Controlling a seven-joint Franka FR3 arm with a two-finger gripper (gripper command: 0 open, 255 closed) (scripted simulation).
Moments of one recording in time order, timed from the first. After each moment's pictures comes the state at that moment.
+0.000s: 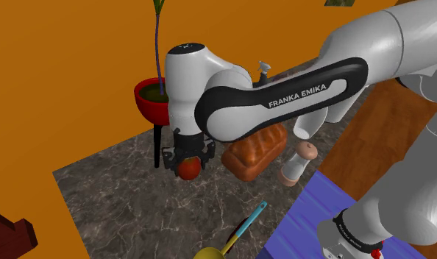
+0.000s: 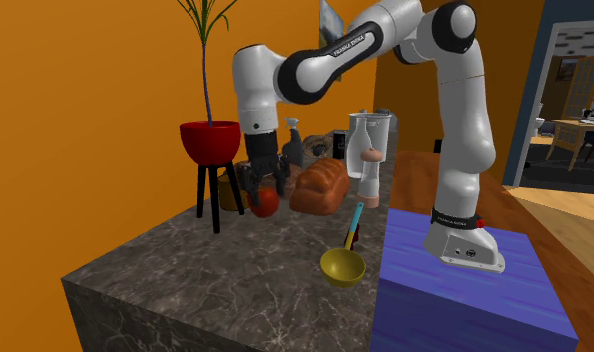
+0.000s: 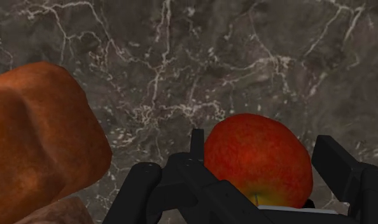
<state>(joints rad) 0.16 0.22 0.63 -1.90 -0.08 2.00 1.09</state>
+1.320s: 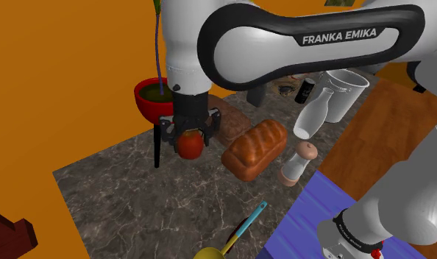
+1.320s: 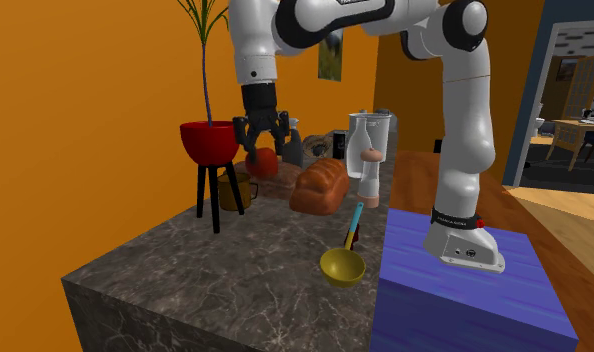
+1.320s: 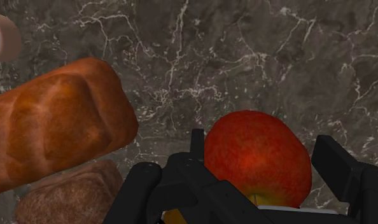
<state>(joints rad) 0.15 0.15 0.64 -1.70 -0.03 1.74 1.07</state>
